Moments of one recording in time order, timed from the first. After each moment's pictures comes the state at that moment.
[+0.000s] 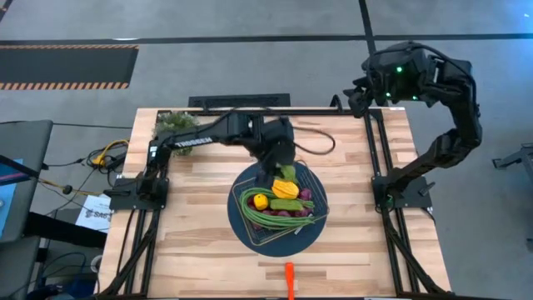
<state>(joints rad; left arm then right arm) 0.07 2.05 2.32 -1.27 0.17 0.31 -0.37 1.46 2.34 -1.57 0.29 0.26</state>
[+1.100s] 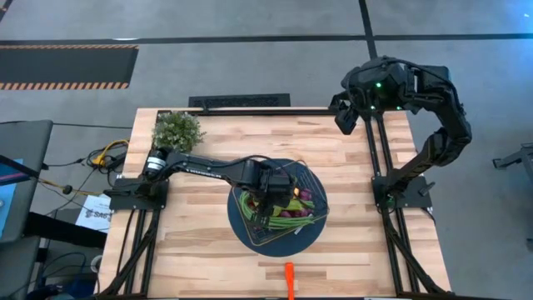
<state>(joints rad) -0.14 2.05 1.94 -1.12 0.06 0.12 -0.22 1.53 2.34 -1.57 0.29 0.24</state>
